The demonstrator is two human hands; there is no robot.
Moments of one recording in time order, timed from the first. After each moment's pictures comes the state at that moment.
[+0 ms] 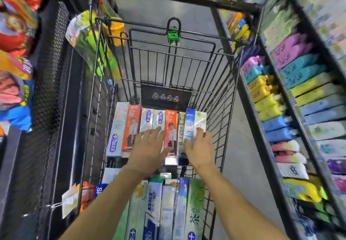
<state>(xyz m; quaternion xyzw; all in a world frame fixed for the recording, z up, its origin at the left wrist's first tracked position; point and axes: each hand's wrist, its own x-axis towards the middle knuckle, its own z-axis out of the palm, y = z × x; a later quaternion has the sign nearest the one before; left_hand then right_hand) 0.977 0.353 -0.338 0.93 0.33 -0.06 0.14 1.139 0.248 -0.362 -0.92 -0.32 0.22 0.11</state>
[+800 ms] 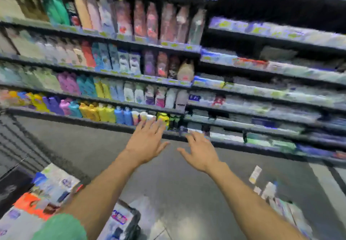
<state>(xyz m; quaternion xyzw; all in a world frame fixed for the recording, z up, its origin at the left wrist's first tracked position) 1.062 -0.009 -0.126 0.93 -0.37 0.05 -0.01 0.975 -0.214 -0.129 -1.00 0.03 0.06 0.07</state>
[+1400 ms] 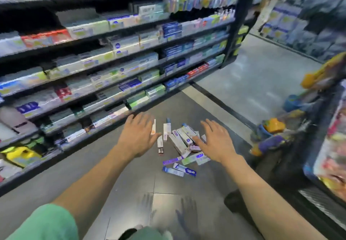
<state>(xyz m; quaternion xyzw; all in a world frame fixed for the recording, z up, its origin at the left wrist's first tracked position) 0.757 -0.444 -0.128 0.74 -0.67 0.04 -0.05 0.494 -0.542 -0.137 -0.86 0.50 0.02 0.07</state>
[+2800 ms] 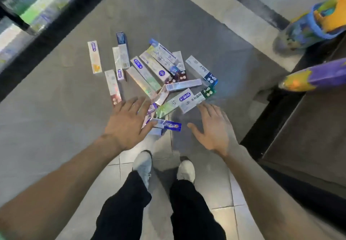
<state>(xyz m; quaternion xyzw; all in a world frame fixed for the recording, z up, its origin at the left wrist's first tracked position) 0.641 -0.734 -0.643 0.63 -0.75 -0.14 -0.12 0.366 -0.782 -0.647 -0.80 0.55 0.09 0.23</state>
